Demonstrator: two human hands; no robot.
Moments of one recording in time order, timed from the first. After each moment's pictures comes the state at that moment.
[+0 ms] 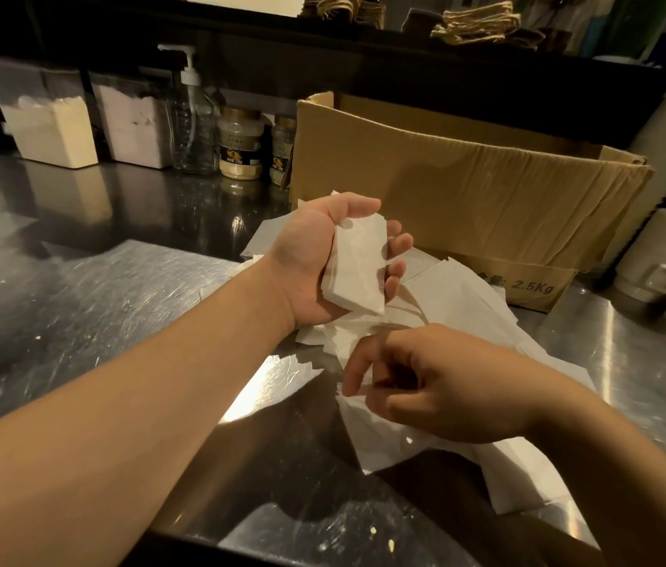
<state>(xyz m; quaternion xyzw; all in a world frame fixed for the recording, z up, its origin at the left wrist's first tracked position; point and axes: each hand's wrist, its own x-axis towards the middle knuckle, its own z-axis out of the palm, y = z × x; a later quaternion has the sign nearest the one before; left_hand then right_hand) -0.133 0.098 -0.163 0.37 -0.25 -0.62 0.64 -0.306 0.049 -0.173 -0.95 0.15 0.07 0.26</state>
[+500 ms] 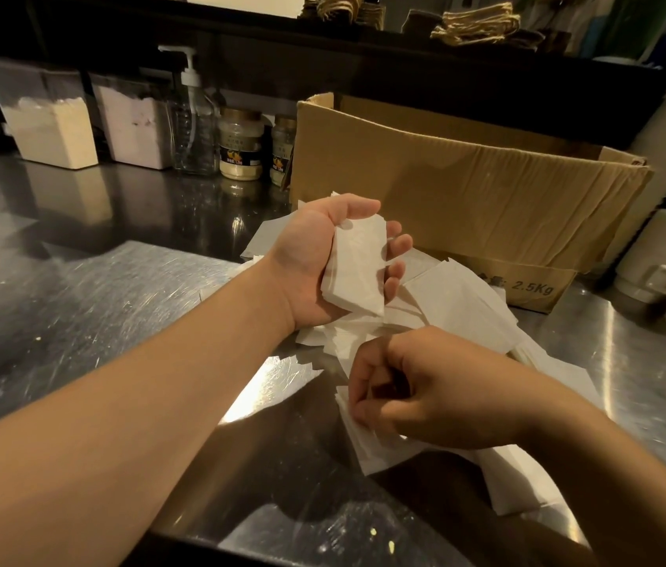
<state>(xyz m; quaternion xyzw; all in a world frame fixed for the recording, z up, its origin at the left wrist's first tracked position) -0.132 0.098 -0.162 0.37 -0.25 -0.63 0.64 -0.303 0.050 -0.175 -0.95 0.15 0.07 0.25</state>
